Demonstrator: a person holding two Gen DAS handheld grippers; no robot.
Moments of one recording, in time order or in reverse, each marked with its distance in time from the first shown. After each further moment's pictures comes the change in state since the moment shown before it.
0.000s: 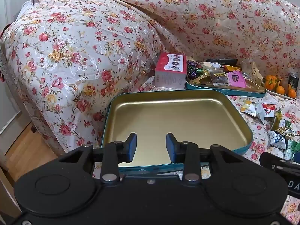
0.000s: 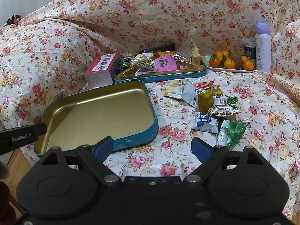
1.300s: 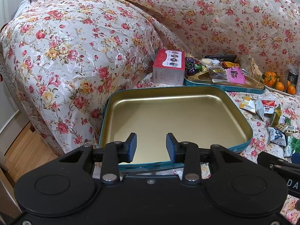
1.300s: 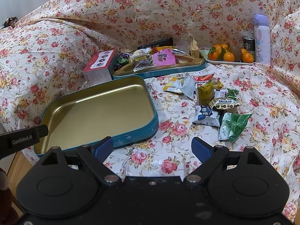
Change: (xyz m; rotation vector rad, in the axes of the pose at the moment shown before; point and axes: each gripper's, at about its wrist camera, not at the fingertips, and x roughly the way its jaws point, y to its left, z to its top) left arm 0.004 0.000 -0.003 0.015 0.006 -0.015; right arm 0.005 -0.001 -0.001 0.030 0.028 0.006
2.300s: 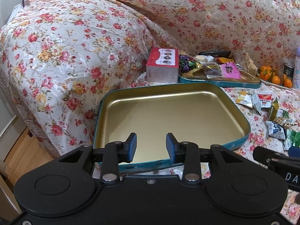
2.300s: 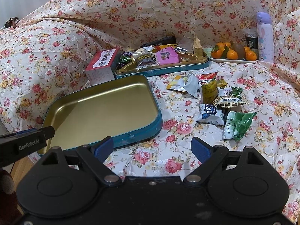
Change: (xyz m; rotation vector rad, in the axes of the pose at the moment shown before) left arm 0.005 -0.006 -0.005 0.054 -0.002 -0.030; right arm 0.002 0.001 0.002 0.005 0.011 0.020
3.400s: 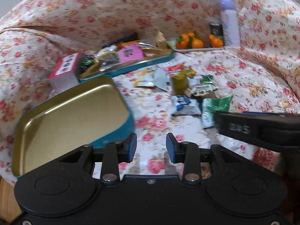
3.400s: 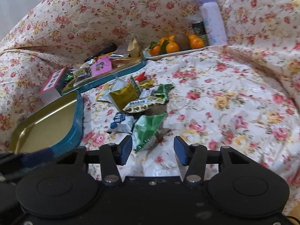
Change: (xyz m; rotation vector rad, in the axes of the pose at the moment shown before) left arm 0.003 -0.175 -0.022 0.308 0.039 -0.227; right arm 0.010 -0.142 -0.004 0.173 -0.036 -0.066
